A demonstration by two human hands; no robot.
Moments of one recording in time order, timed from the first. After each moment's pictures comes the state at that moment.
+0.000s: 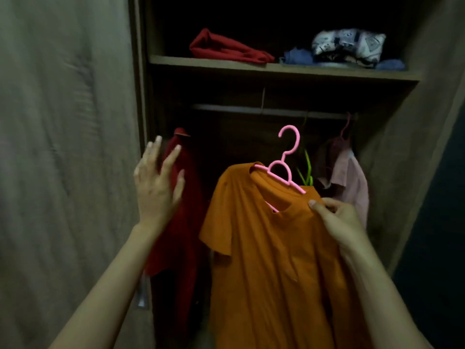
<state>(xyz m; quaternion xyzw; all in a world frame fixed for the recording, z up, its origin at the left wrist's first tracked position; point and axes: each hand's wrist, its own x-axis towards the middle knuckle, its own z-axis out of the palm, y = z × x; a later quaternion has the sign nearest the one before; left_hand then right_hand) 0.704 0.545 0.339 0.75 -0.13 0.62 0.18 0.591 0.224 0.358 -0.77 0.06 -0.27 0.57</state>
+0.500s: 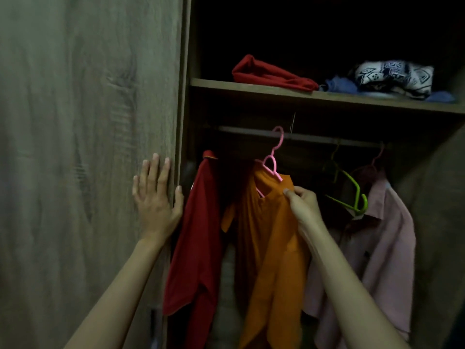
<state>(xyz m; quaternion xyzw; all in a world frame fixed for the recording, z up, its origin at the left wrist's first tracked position) 0.774 0.613 0.337 0.72 -0.08 0.65 0.22 0.727 0.331 0.391 -0.73 0.05 -0.28 0.62</state>
